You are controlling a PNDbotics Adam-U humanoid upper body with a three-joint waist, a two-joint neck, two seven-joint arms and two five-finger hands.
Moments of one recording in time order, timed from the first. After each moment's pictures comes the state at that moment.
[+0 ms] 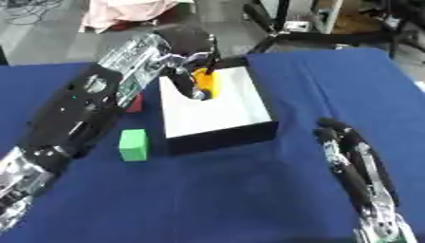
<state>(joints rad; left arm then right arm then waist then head) -0.98 0.17 -0.37 -1.01 -1.24 -0.20 -0.40 -0.09 -0.18 0.16 -1.70 0.02 -0.15 0.00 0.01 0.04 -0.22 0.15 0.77</state>
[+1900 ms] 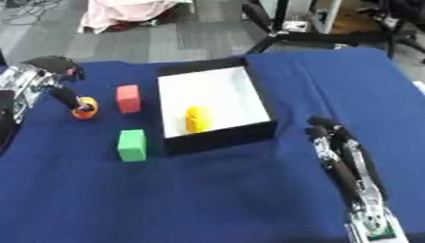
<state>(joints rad) -0.85 0.49 -0.14 -0.74 -1.28 0.00 -0.42 -0.08 -0.18 0.15 -1.69 0.02 -0.15 -0.01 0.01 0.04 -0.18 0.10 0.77</state>
